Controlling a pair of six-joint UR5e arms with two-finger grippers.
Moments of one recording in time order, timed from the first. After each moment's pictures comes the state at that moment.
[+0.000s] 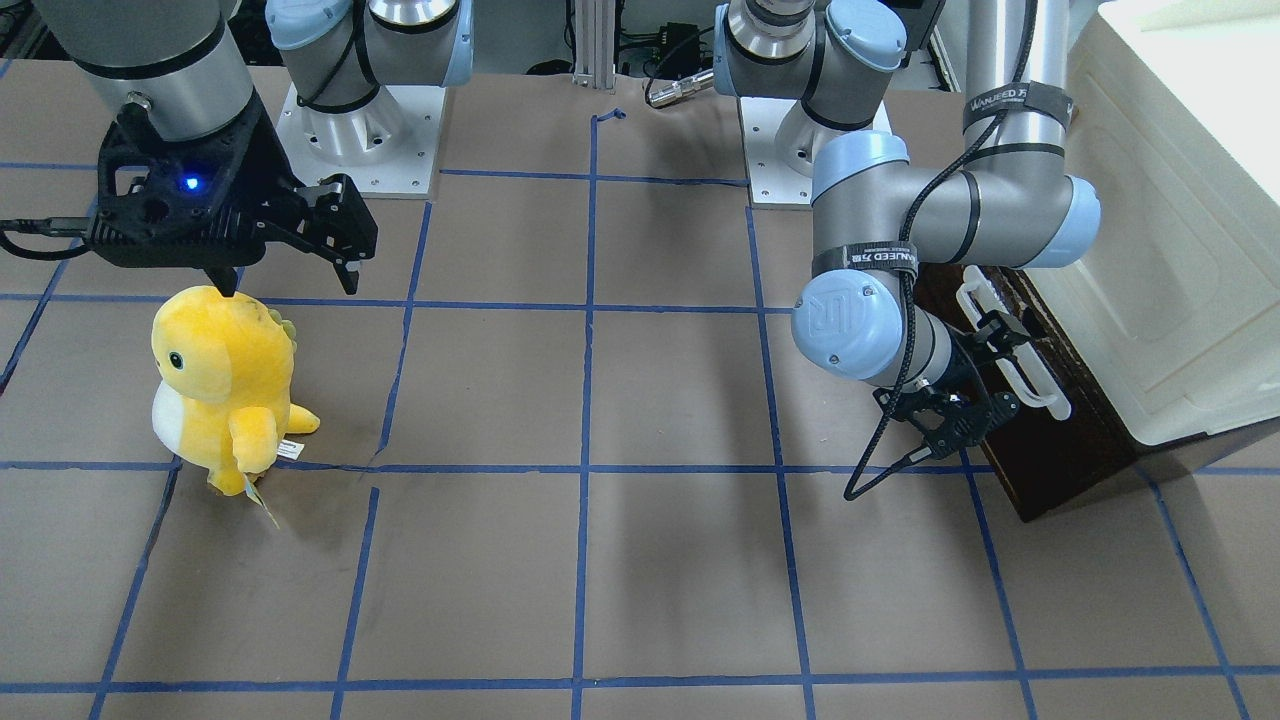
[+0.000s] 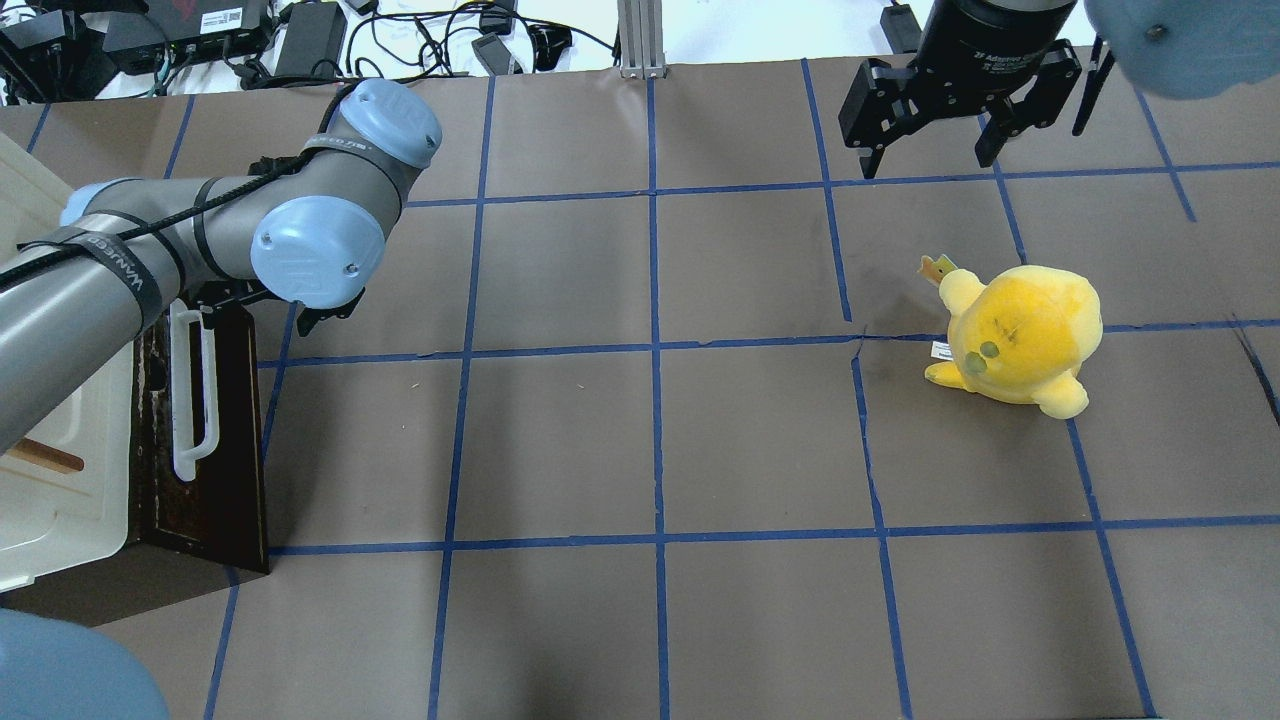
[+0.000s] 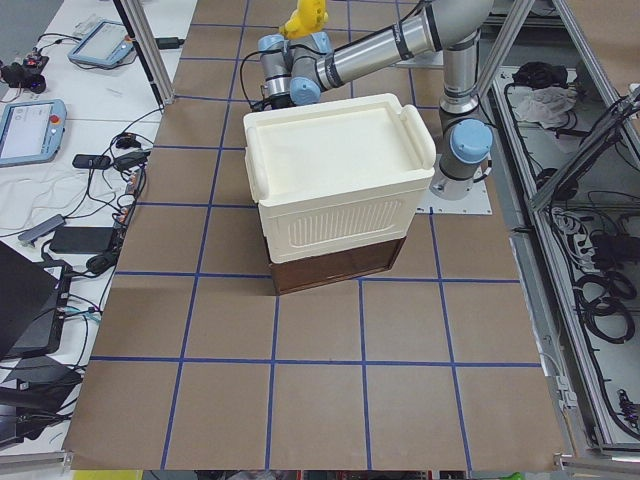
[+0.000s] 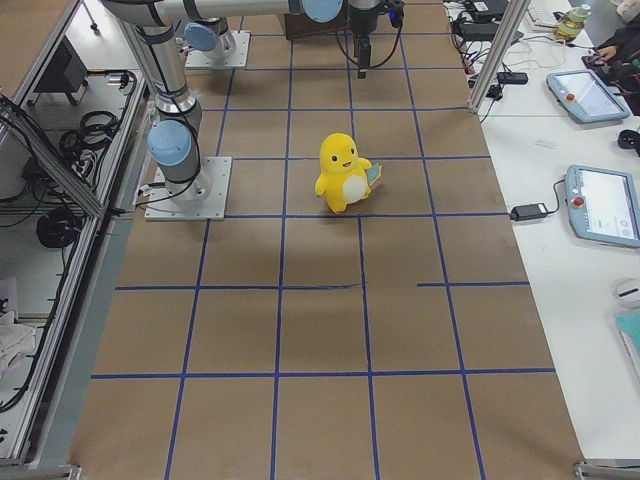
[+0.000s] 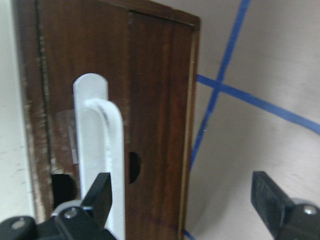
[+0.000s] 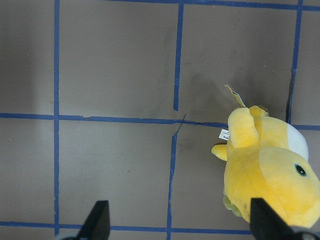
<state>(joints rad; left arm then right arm) -1.61 -1.91 -1.75 -1.41 2.37 -0.57 1.60 -1.48 1.44 -1.57 -1.58 -0.02</state>
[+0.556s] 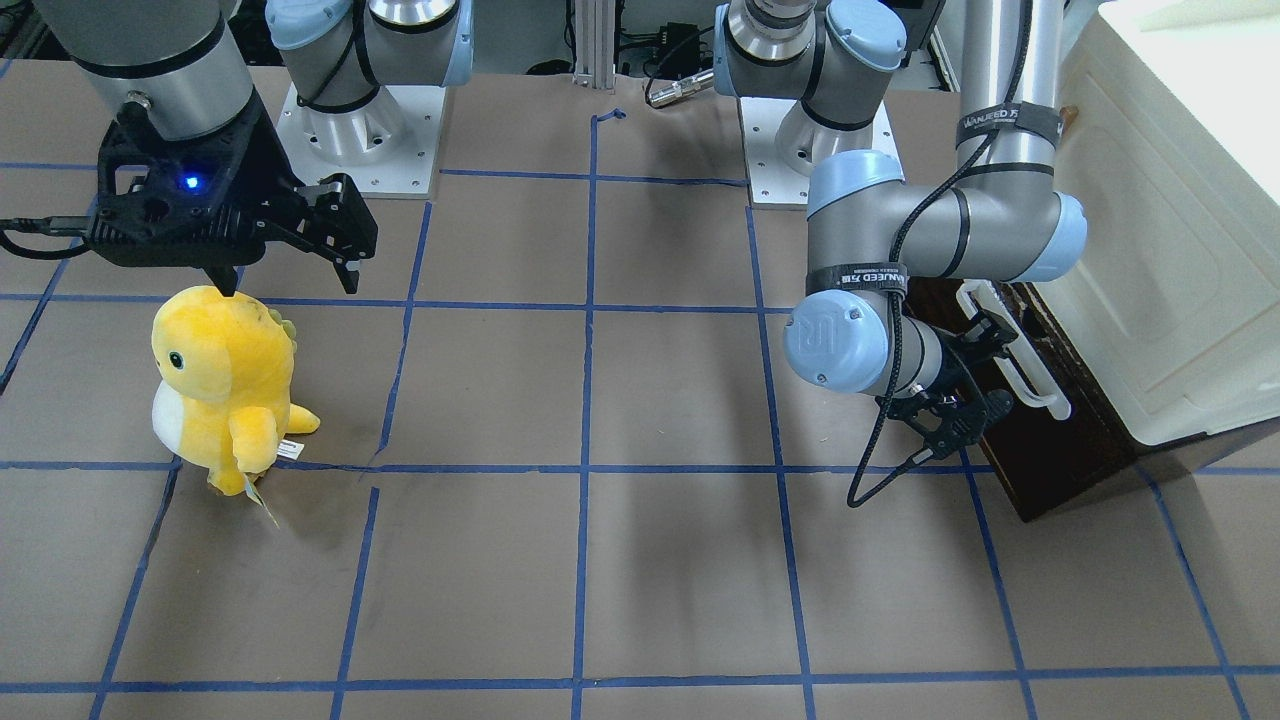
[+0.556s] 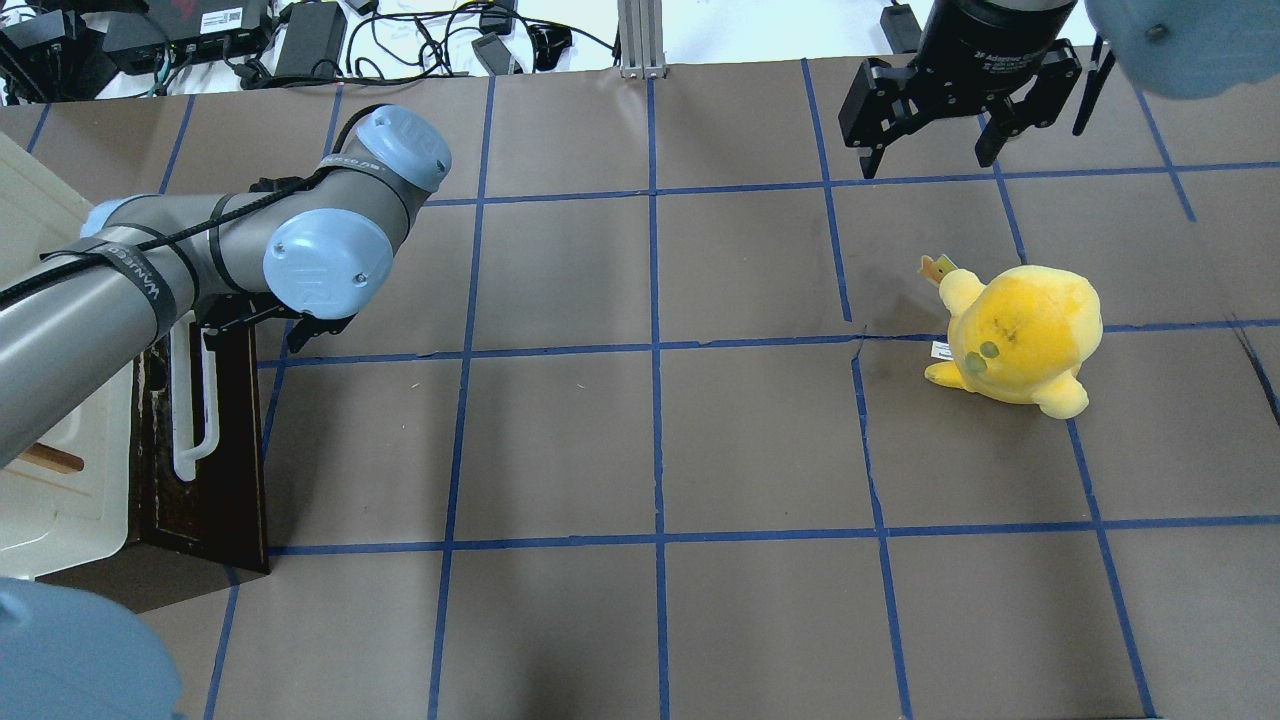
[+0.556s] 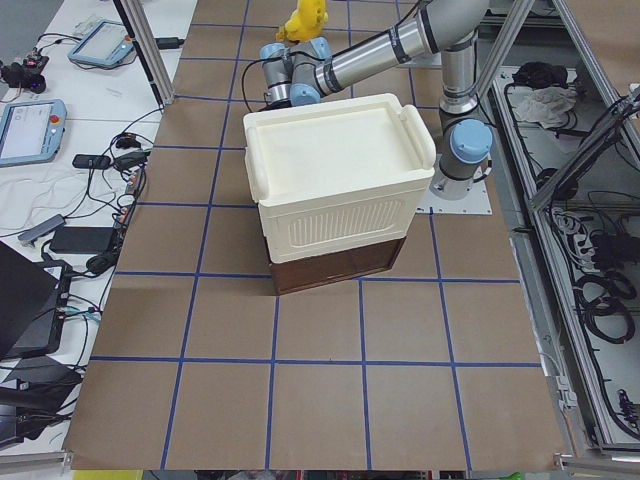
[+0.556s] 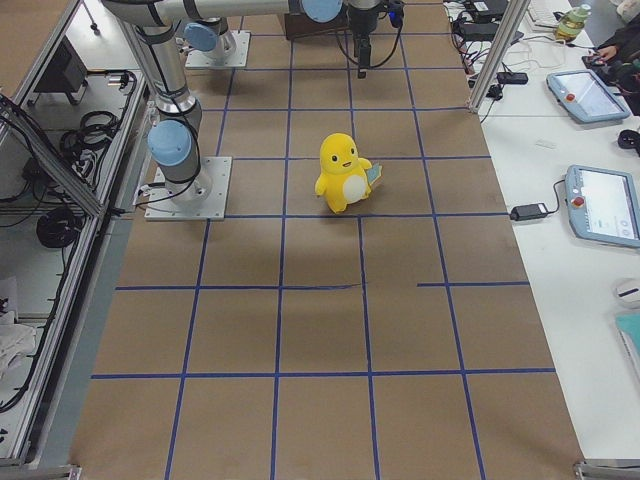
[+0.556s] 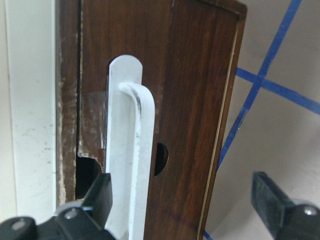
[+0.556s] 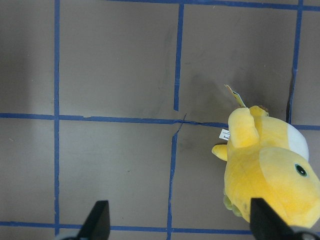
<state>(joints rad) -1.60 -1.93 -1.77 -1.43 2.39 -0.66 1.60 -1.48 1.44 -1.57 -1.58 -0.02</state>
